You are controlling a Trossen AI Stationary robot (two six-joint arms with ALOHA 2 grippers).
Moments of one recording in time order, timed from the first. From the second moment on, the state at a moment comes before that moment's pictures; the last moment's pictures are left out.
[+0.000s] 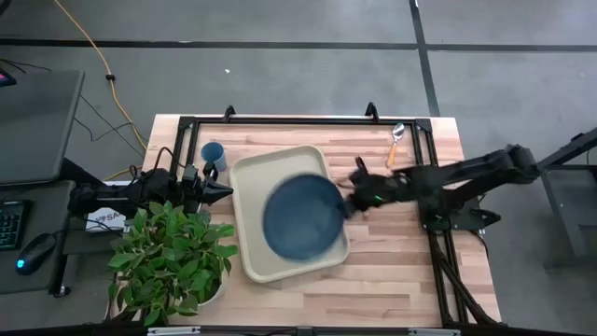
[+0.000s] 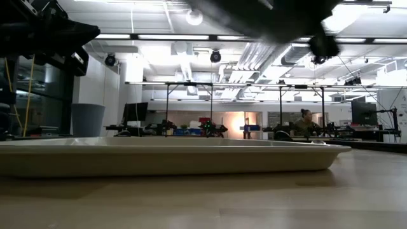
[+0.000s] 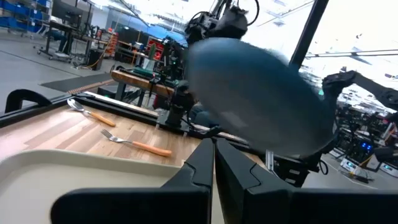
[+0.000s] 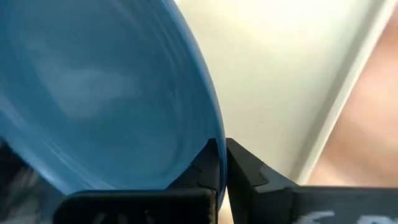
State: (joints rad) left arm 0.15 0.01 0.01 0.12 0.06 -0.33; right arm 0.14 1.25 0.95 -0.46 0.12 1.14
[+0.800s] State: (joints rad) left arm 0.15 0.01 0.01 0.12 0.06 -0.33; right arm -0.13 1.88 1.22 -0.46 -0.13 1.10
